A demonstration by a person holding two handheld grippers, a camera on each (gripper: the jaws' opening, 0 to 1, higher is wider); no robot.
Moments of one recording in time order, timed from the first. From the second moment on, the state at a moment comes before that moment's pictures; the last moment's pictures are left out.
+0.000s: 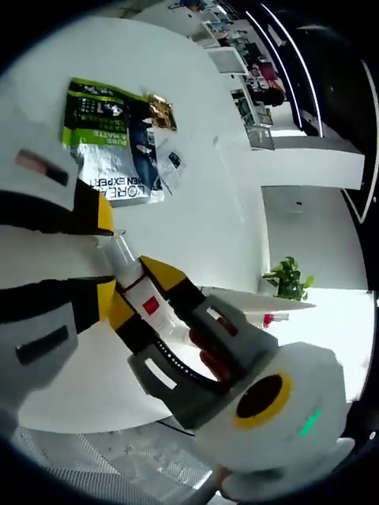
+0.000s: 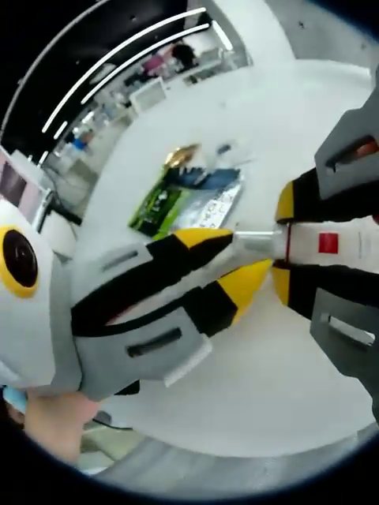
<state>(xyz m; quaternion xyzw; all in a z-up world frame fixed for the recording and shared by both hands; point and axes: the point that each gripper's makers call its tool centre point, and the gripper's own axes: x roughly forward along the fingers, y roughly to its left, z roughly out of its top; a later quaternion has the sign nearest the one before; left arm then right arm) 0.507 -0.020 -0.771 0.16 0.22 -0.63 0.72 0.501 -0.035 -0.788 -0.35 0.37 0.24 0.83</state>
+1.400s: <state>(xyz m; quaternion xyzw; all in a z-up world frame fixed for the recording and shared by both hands) 0.496 -0.034 -0.773 0.19 0.21 -0.66 0.70 0.462 -0.068 -0.787 -0.31 0.42 0.20 0.83</state>
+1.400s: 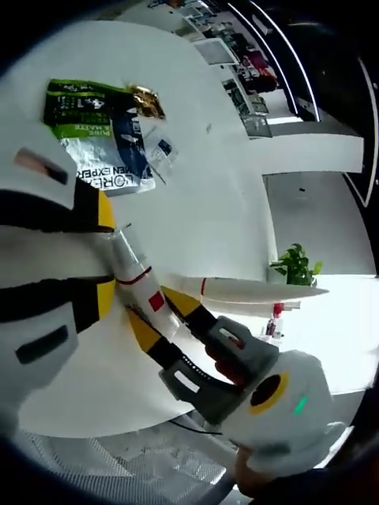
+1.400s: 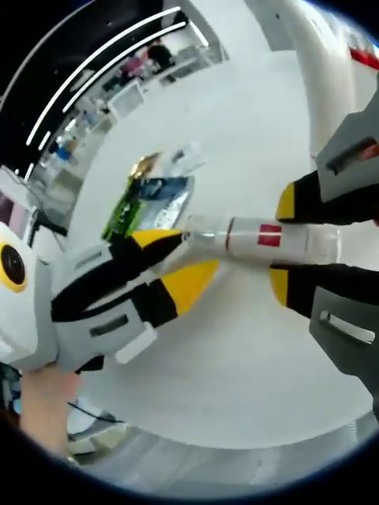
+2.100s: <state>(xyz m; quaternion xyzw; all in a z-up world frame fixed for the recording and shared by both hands) 0.512 -0.013 -0.751 0.15 0.22 -0.63 0.73 0.469 -0.071 -0.781 -0.17 0.40 0.19 0.88</state>
